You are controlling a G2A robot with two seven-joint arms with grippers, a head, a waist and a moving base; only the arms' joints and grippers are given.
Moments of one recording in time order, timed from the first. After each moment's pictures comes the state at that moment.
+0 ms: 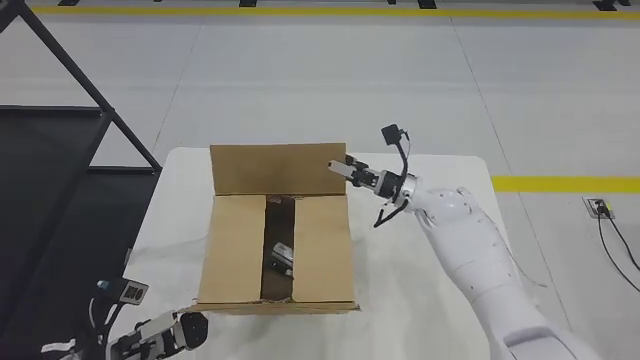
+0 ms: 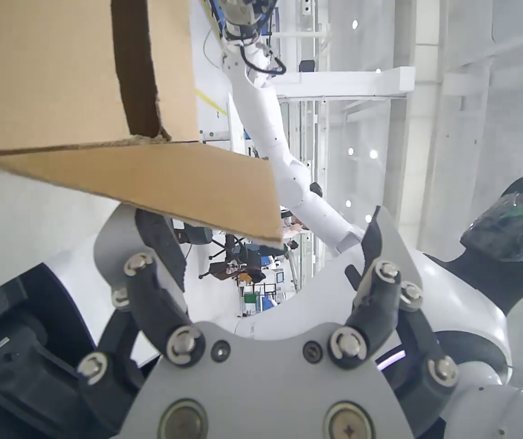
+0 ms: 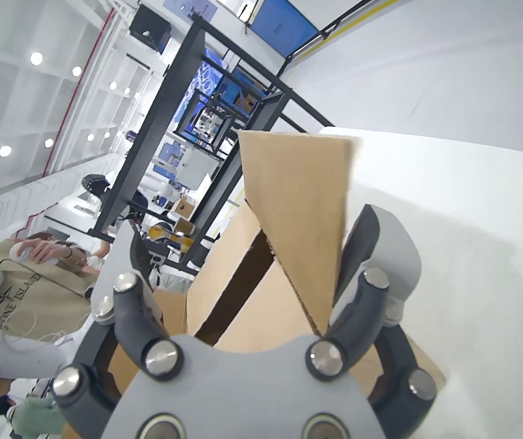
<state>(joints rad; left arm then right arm) 1.73 -1.06 -1.94 -1.92 -0.66 -0.17 -1.20 -0.36 -1.50 1.18 -0.57 -0.02 -0.83 0.83</state>
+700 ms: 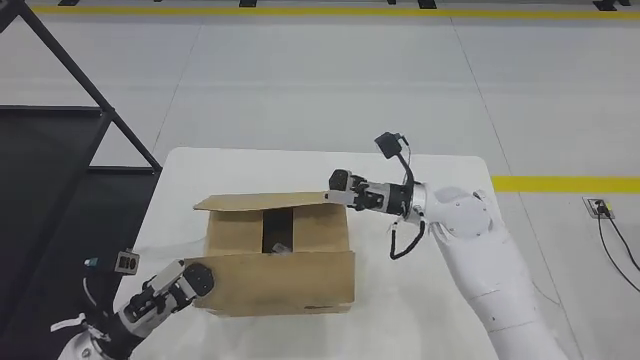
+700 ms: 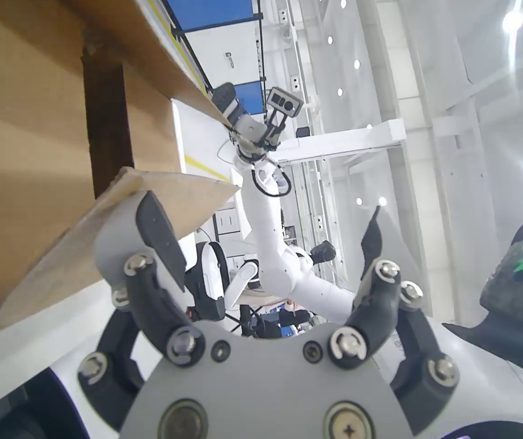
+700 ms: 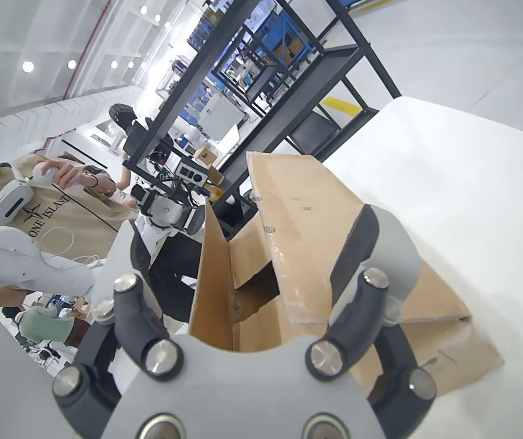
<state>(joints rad) 1.68 -1.07 -1.85 -2.02 -0.52 -0.19 -0.78 -0.59 -1.41 1.24 -1.13 -0.01 -0.65 1.06</state>
